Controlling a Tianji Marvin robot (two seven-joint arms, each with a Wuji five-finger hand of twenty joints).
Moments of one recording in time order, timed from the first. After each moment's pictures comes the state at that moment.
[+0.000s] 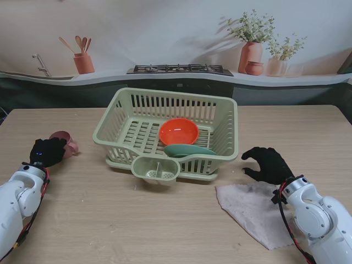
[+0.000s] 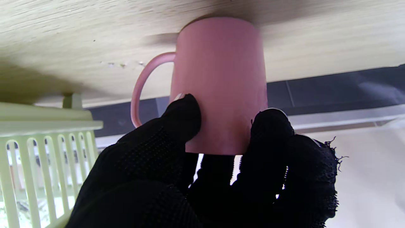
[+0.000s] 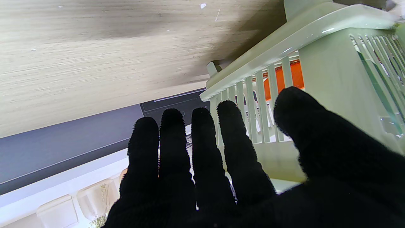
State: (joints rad) left arm 1.34 -0.99 -1.40 -0.92 1.18 -0.27 0.50; right arm -1.73 -1.07 1.54 -1.53 -0.81 -0.41 -0.06; left_hand 1.05 -0.51 0.66 -0.19 0.82 0.33 0.79 0.69 0.88 0.41 0.79 0.54 0.92 0.56 1.14 0.95 0.58 0.67 1.43 0.92; right_hand 0.52 -0.45 0.84 -0.11 0.53 0.18 0.69 0.36 0.49 0.19 0.72 0.37 0.40 0.15 0.66 0.41 0.14 0.09 1.08 0.54
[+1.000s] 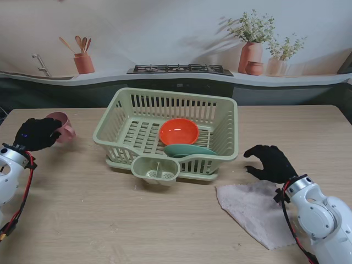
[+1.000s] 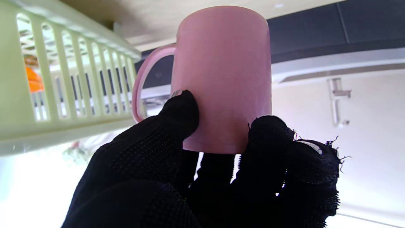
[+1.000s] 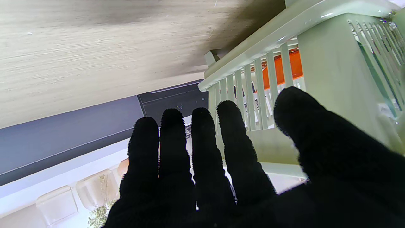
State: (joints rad) left arm 1.45 -1.00 -1.69 -1.27 1.21 -0.56 0.29; right arm -1.73 -1.07 1.56 -1.53 -0.80 -0.45 -0.08; left_hand 1.03 -0.53 0.68 -0.20 0.81 0.33 0.85 0.68 0.90 0.41 0.83 0.57 0.96 0.55 1.20 0.98 0.63 0.67 1.47 0.96; right_hand 0.52 -0.45 0.84 -0.11 0.53 0.18 0.69 0.36 0.49 0.19 0.72 0.37 0.40 0.15 0.66 0.41 0.14 0.09 1.08 0.54
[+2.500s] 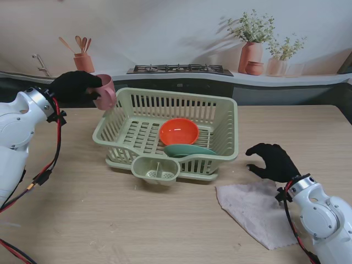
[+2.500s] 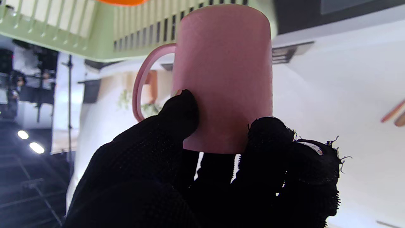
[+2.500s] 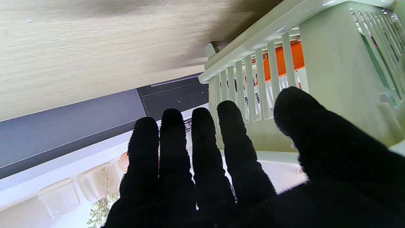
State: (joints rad) left arm 1.14 -1.00 -1.47 -1.47 0.69 -0.56 -0.32; right arm -1.73 -1.08 1.58 -1.53 -0.80 -0.48 -0.10; left_hand 1.03 -0.53 0.68 -0.21 0.80 0.33 0.86 0.70 0.90 0.41 0.84 0.57 0.96 0.55 1.21 0.99 0.63 0.67 1.48 0.97; right_hand 0.52 -0.45 0.84 -0.11 0.53 0.18 0.69 0.36 0.49 0.19 0.72 0.37 0.40 0.15 0.66 0.41 0.14 0.09 1.08 0.54
